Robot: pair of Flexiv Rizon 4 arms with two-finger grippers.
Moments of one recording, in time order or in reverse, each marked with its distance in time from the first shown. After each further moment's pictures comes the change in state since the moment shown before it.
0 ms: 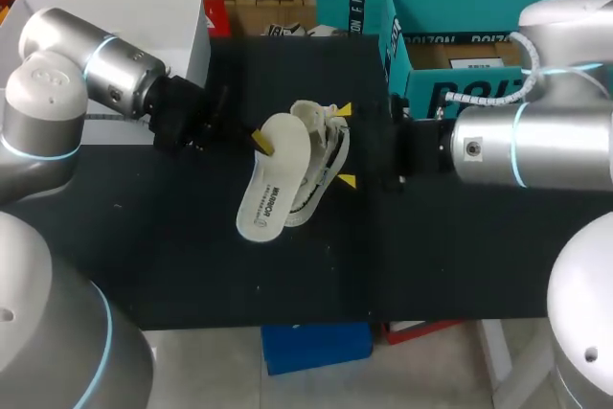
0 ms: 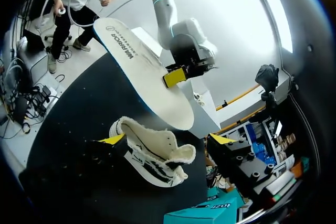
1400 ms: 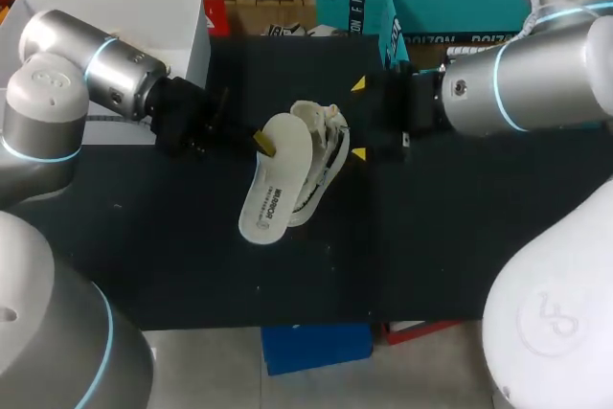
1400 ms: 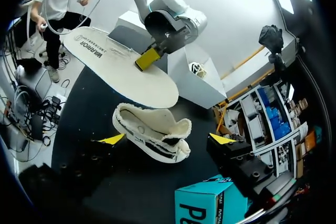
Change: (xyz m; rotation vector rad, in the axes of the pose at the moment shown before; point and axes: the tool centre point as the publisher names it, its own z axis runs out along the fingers) left arm -0.001 -0.002 0.004 -0.006 -0.002 0.015; right arm -0.034 -0.014 -0.022 0.223 0.104 0.198
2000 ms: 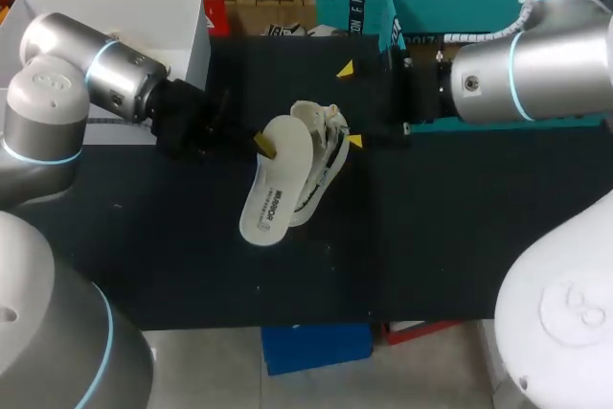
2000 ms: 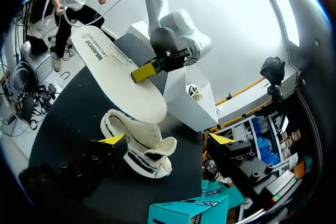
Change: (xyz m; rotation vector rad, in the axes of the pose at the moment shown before) left arm 0.002 -0.001 0.002 0.003 -0.008 -0.008; right arm -0.021 0.018 0.006 -0.152 -0.043 -0.185
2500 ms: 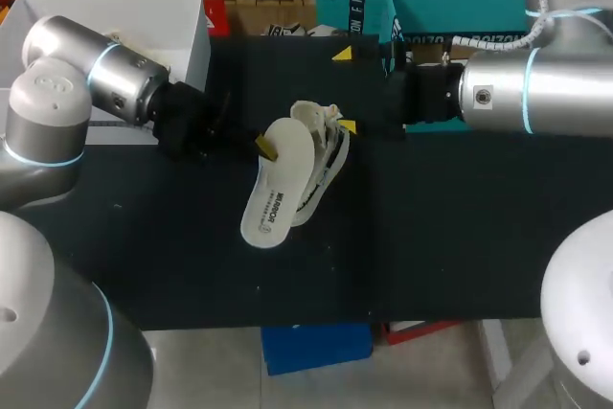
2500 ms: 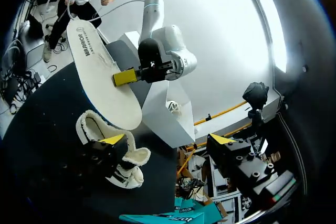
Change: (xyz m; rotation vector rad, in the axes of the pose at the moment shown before) left arm 0.002 -0.001 0.003 0.004 -0.003 -0.004; right arm -0.032 0.005 0.007 -0.150 -0.175 -0.136
